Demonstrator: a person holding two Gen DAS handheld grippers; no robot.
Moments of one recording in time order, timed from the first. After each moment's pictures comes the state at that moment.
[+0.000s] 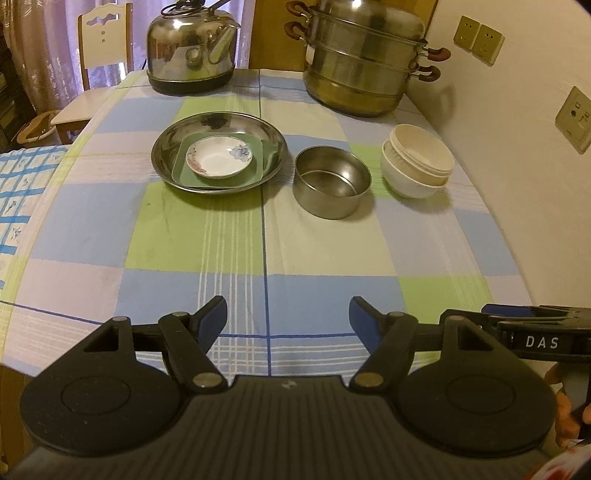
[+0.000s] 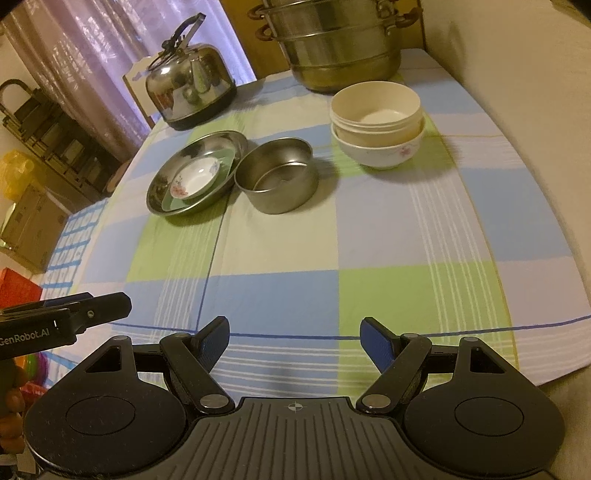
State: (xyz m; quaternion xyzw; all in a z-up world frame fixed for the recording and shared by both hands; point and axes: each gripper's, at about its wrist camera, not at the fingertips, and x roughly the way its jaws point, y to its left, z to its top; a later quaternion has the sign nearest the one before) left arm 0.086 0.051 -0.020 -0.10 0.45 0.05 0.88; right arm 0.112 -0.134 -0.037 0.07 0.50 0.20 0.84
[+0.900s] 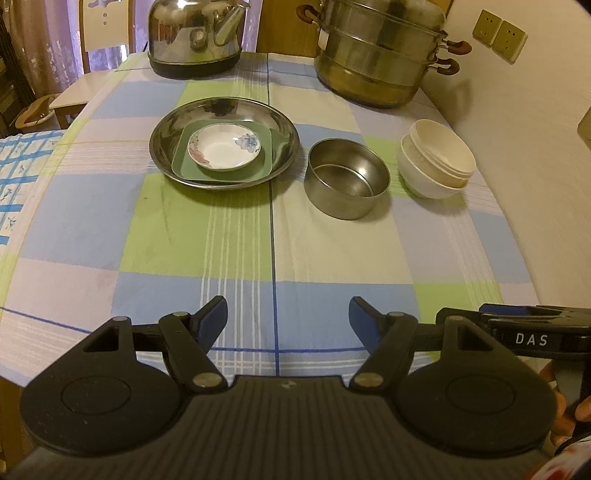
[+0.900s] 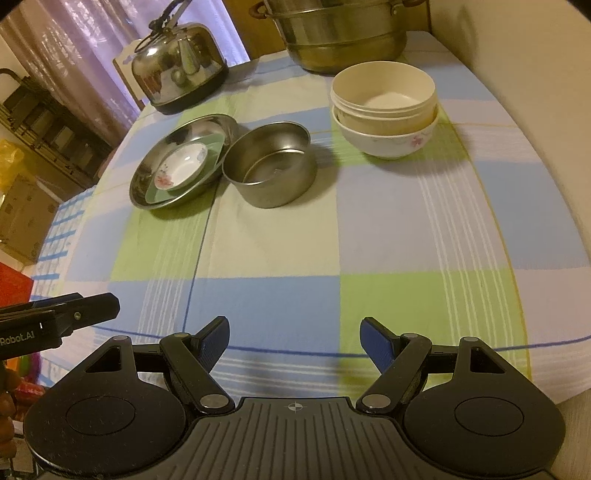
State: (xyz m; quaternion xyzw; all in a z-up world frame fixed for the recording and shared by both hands) left arm 0.117 0.070 -0.037 -0.12 0.48 0.05 0.87; right arm 0.146 -0.120 -0.058 0.06 0.53 0.19 0.83
